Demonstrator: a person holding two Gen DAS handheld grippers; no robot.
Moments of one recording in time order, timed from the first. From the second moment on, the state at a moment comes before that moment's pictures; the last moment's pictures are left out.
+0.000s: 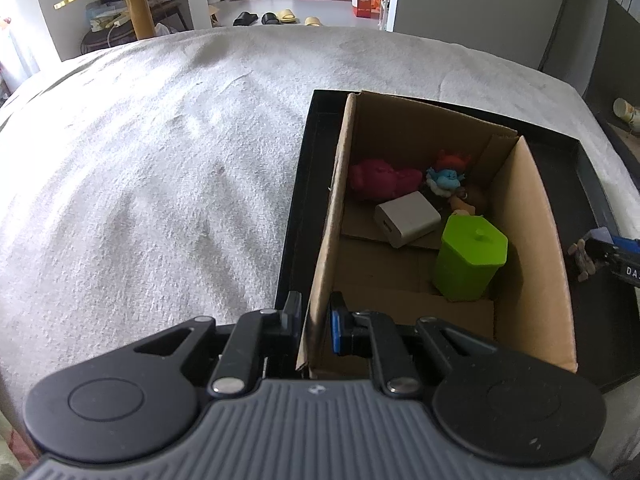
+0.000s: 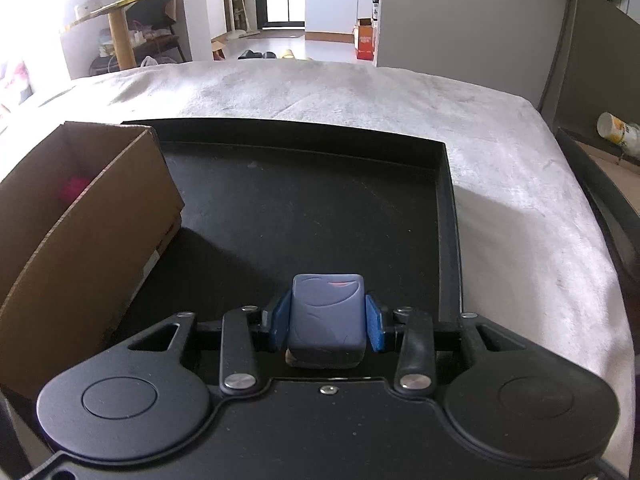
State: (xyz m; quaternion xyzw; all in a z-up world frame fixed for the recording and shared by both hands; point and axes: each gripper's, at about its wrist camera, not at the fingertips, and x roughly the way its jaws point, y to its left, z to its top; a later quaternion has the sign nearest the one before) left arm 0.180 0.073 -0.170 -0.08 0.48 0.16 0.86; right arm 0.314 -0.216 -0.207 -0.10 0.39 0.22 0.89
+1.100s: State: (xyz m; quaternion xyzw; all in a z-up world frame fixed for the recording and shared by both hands) left arm 0.170 0.085 -0.167 -0.12 0.46 0.13 0.87; right arm 0.277 -0.181 -0.133 -0.12 0.36 0.25 0.89
